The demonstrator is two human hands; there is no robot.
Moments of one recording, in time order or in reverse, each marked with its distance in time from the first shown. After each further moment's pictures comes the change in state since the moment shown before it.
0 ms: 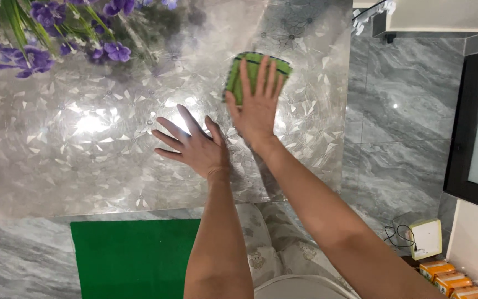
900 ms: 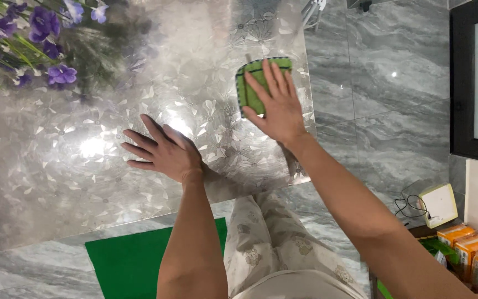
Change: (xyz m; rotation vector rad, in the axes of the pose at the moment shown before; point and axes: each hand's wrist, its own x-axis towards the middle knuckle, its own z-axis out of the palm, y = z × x) left_hand -0.001 -0.001 -0.006 -0.136 0.006 -0.017; right_hand -0.042 0.128 -0.066 -0.036 -0.208 -0.142
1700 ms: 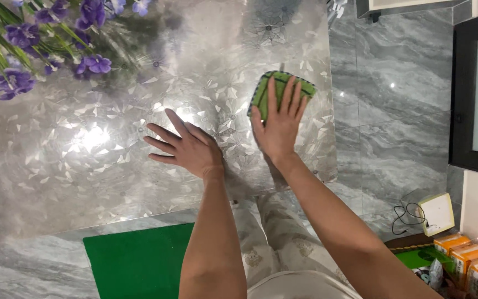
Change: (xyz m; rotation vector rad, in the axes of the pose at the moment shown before) left_hand 0.001 0.007 -0.005 0.060 -0.005 -0.019; right_hand -0.009 -0.069 0.057 0.065 0.387 0.262
